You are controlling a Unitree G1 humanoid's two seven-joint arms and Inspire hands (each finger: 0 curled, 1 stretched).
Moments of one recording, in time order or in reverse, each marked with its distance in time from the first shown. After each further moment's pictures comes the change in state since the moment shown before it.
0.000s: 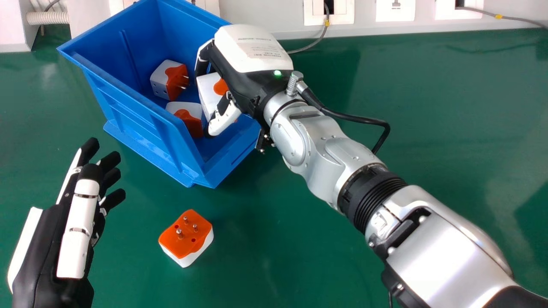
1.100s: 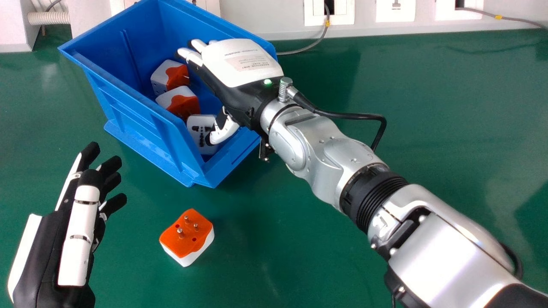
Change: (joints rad) left arm 0.029 -0.025 -0.016 -0.013 0.018 -0.033 0.020; right arm -0.006 -0.021 0.092 0.014 -0.056 -0.030 0.040
